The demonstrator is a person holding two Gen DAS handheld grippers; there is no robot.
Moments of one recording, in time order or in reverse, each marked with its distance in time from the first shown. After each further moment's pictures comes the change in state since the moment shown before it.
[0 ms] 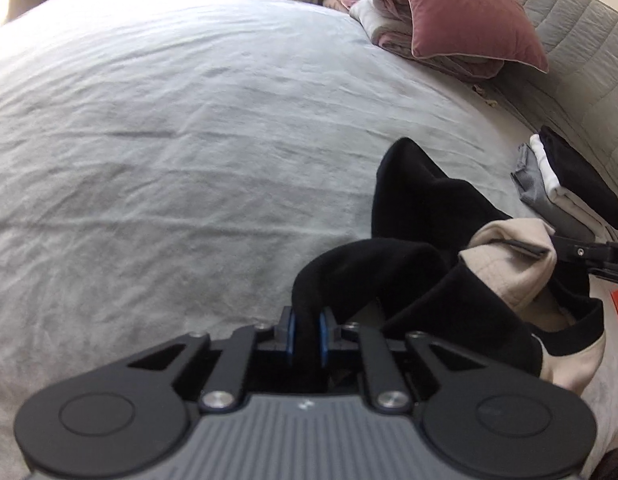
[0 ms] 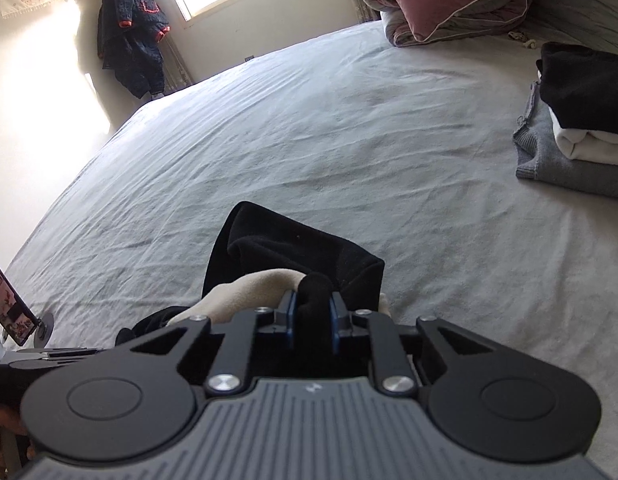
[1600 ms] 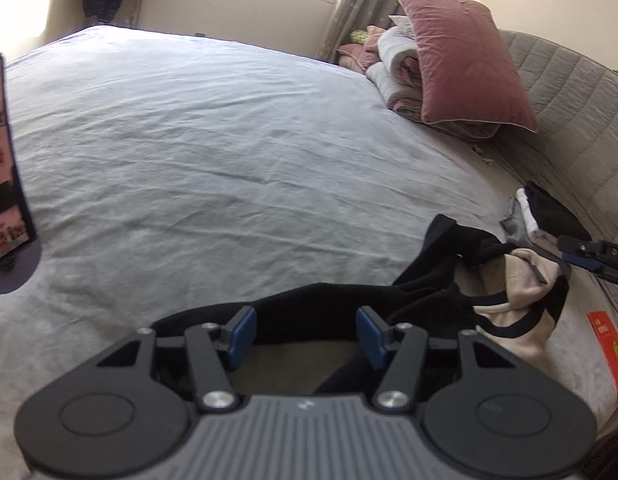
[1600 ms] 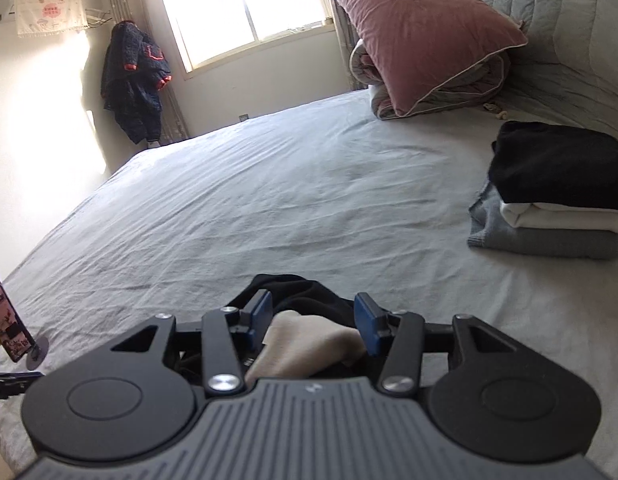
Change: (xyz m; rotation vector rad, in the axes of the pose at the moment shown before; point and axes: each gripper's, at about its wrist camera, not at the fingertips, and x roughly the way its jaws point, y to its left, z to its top) left arm -0.096 0.057 -0.031 -0.034 -0.115 -0.057; right arm -0.050 0.003 0.004 -0.044 -0.165 -0.005
